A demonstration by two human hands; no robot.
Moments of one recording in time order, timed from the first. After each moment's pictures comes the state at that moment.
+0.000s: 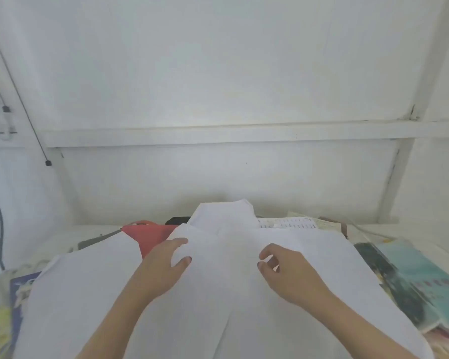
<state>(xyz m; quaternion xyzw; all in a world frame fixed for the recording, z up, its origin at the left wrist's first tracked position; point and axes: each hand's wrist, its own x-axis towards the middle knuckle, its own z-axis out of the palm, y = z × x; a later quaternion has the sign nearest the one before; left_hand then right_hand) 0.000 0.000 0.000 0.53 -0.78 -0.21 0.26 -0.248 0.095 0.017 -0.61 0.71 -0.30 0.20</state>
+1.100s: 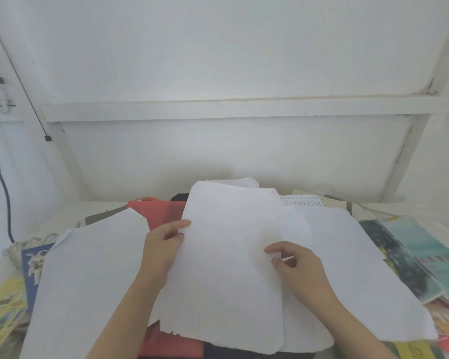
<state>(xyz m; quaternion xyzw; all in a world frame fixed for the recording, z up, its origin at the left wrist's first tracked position) -0.009 0.024 -0.005 0.52 -0.51 -0.47 0.50 -0.236 0.117 -0.017 -0.52 0.68 -0.44 0.27</state>
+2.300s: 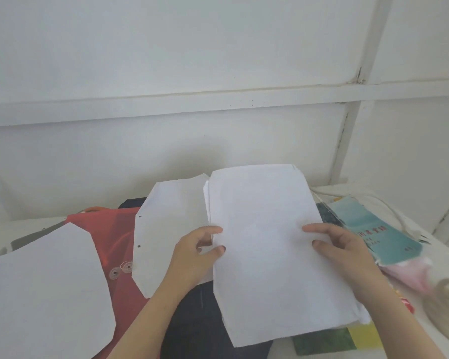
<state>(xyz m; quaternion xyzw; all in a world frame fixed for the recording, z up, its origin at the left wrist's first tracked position) -0.115 0.045 -0.015 0.44 -0.73 -0.42 0.33 -0.347 0.177 -0.004 -0.37 0.66 -0.58 0.30</state>
